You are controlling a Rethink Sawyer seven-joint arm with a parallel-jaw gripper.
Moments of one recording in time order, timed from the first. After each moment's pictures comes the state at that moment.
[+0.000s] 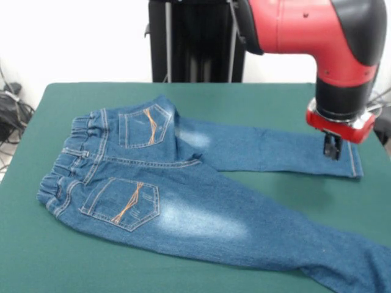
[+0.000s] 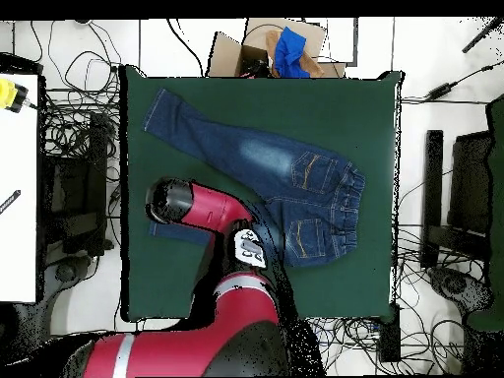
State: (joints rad) arm 0.00 -0.45 0.07 1.70 0.36 0.39 2.19
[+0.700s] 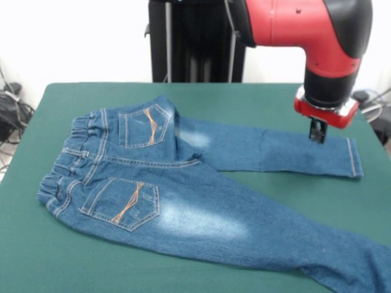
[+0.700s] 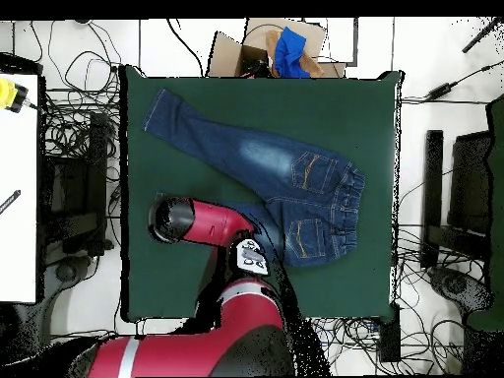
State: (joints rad) arm -0.01 -0.46 0.07 1.78 0.26 0.39 2.19
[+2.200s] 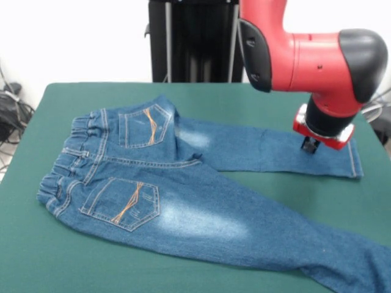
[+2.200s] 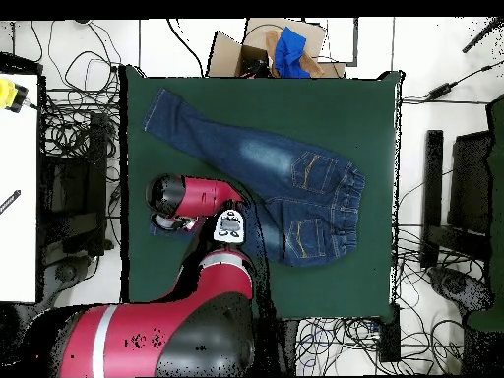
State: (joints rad) arm 0.08 -0.27 -0.03 1.47 0.16 0.74 2.19
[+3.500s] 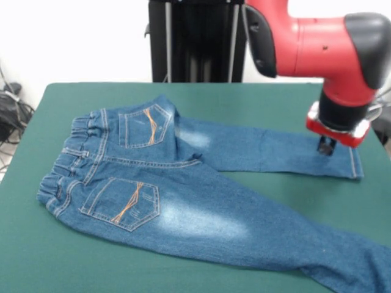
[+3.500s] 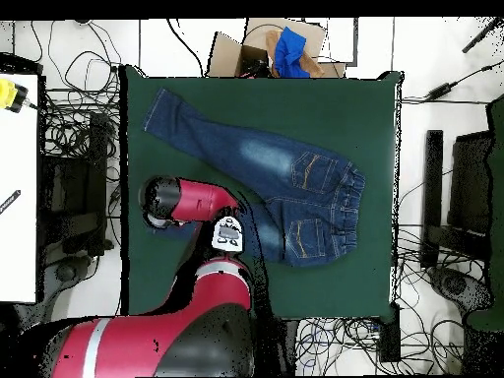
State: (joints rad) arm 0.09 -0.34 -0.01 1.55 0.27 0.61 2.19
